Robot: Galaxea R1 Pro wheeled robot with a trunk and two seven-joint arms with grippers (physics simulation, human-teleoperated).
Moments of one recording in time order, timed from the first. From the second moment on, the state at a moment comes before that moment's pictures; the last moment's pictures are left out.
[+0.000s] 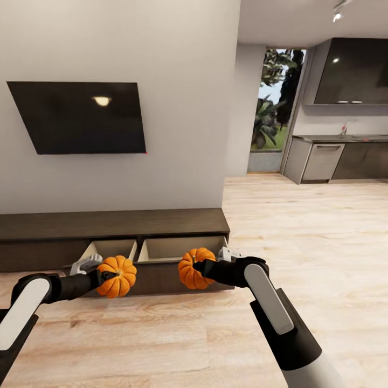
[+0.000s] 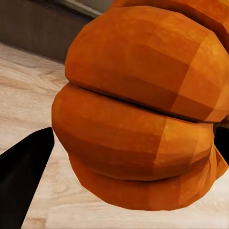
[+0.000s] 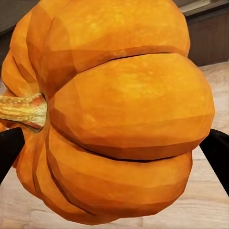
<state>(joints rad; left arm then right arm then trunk) -0.40 0.39 -0.01 -1.50 1.18 1.00 0.49 -0.55 0.06 0.37 -1.54 -1.19 0.93 -0.84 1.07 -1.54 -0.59</state>
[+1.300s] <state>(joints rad) -0.40 0.34 -0.05 -1.49 1.09 0.99 0.56 -0.55 0.06 0.38 -1.53 -1.08 0.80 -0.82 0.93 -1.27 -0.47</state>
